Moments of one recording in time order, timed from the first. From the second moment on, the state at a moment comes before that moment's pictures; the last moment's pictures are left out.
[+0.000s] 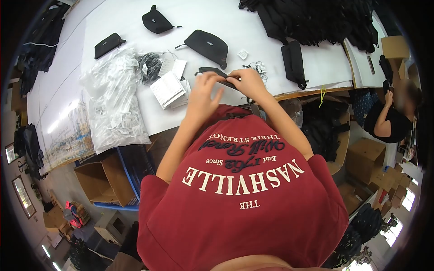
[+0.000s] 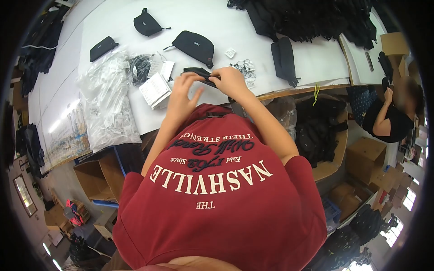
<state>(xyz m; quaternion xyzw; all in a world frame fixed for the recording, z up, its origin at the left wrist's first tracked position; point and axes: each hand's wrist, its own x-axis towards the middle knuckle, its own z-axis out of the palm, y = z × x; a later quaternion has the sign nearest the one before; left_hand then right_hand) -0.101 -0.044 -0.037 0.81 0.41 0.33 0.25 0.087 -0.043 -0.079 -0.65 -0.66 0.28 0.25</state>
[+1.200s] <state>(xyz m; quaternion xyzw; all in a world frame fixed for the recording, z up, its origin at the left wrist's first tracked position) -0.114 -0.028 -0.014 0.90 0.23 0.35 0.14 0.083 -0.067 0.027 -0.61 -0.62 0.38 0.32</state>
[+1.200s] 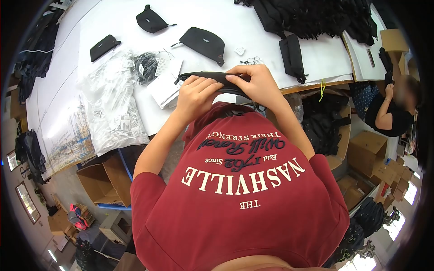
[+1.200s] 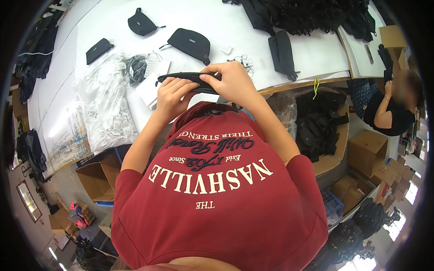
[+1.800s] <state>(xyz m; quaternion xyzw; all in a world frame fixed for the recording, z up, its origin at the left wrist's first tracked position) -0.147 -0.026 -0.036 0.57 0.41 0.25 0.67 0.087 -0.084 -0.024 -0.42 -0.45 0.67 0.43</state>
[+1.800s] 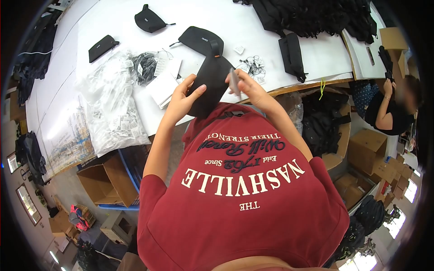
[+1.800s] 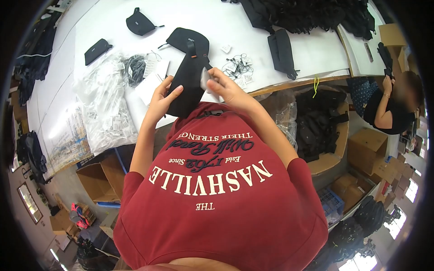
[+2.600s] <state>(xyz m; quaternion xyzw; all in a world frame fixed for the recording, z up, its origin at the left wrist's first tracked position) -0.140 -0.030 0.017 0.79 0.34 0.14 0.49 0.149 -0.019 -0.057 -0.47 -0.01 0.52 0.71</state>
